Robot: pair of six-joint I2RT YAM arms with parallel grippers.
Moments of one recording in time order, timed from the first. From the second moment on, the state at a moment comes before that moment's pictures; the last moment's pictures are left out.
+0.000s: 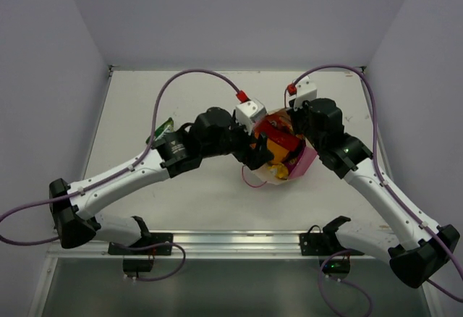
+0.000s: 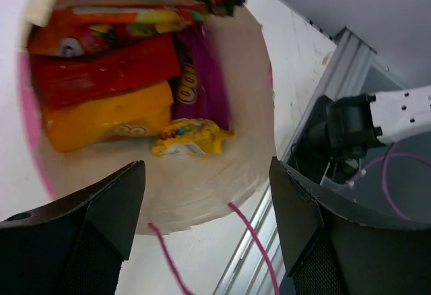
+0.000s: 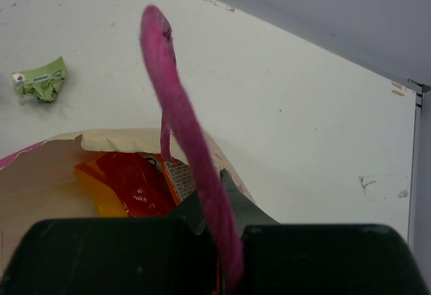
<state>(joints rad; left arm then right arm) -0.98 1.32 1.31 -0.35 0.12 -0.29 0.55 1.05 1.07 -0.36 0.27 -0.12</state>
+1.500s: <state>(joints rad) -0.89 1.15 1.38 -0.43 -0.18 -0.31 0.55 1.04 1.05 -0.36 0.33 -0.13</state>
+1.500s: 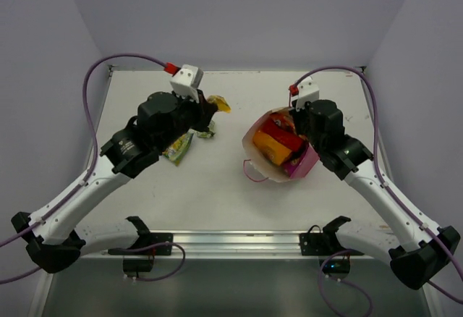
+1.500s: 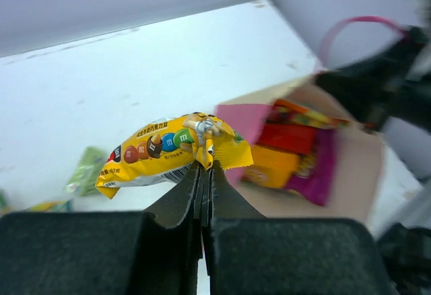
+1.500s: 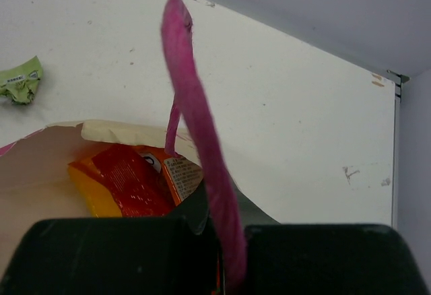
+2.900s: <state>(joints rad) -0.87 1.24 1.09 -0.07 0.28 0.48 0.55 1.05 1.13 -0.50 0.14 -0.23</state>
